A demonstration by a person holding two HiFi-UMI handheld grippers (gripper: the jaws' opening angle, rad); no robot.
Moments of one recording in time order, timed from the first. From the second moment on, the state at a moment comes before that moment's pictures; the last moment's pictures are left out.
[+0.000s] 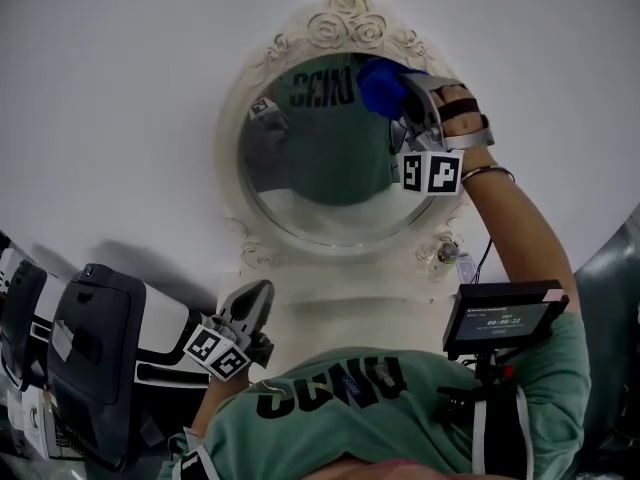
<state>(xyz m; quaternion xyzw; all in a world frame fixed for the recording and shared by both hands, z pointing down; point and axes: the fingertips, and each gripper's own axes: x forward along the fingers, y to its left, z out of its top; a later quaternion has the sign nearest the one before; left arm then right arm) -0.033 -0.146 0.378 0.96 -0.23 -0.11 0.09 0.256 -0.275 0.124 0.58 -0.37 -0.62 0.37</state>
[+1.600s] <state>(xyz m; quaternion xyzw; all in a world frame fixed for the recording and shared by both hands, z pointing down) -0.021 -0.125 0.408 0.96 -0.22 -0.07 0.14 0.280 -0.267 0.303 0.54 -0.46 -0.54 0.45</state>
